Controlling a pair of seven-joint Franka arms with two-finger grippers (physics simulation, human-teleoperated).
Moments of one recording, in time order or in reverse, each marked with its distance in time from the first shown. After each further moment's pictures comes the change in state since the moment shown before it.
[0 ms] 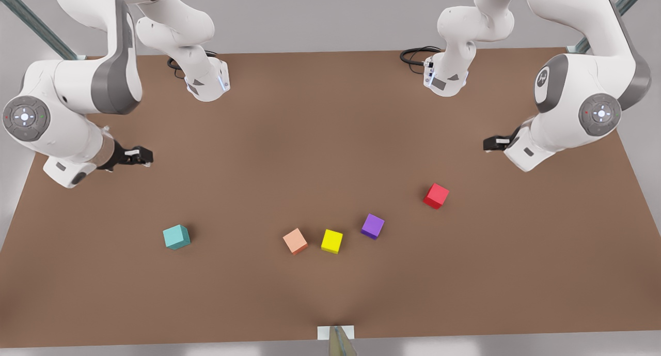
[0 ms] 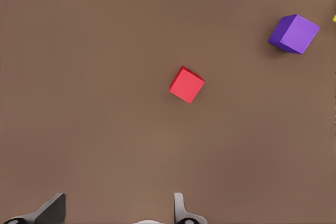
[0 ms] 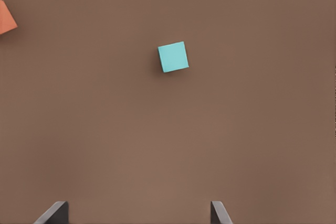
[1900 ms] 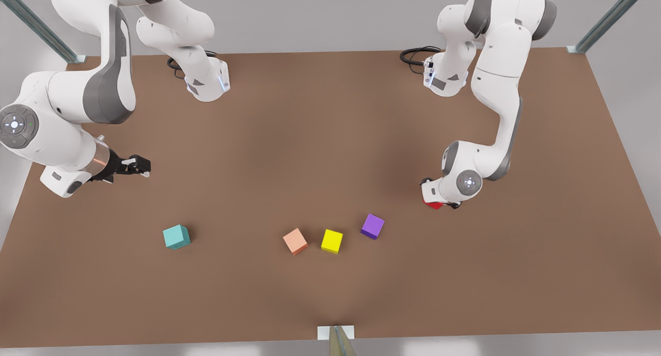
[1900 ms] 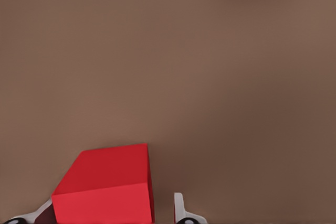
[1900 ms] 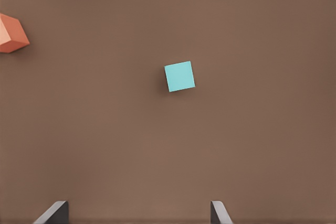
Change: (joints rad) left arm -0.130 0.358 0.007 -0.501 -0.022 0.906 0.526; right arm -0.033 0.015 -0.004 -0.030 0.055 0.085 -0.055
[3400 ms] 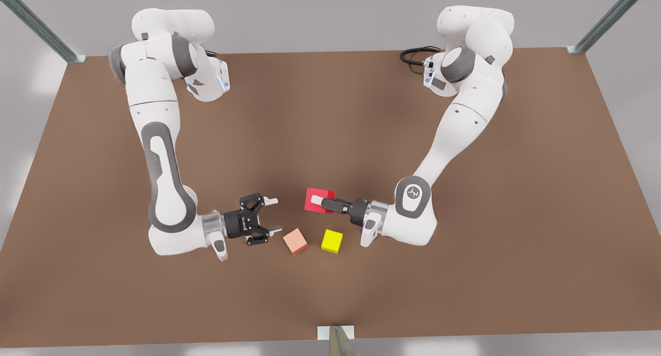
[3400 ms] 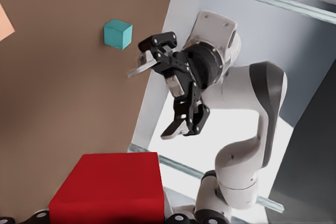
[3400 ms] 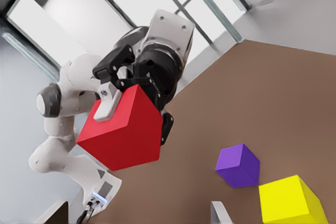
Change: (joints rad) left arm 0.072 0.593 -0.602 1.054 -0.973 -0.387 -0.482; right arm 0.135 0.605 0.026 0.140 1.406 0.095 -1.239
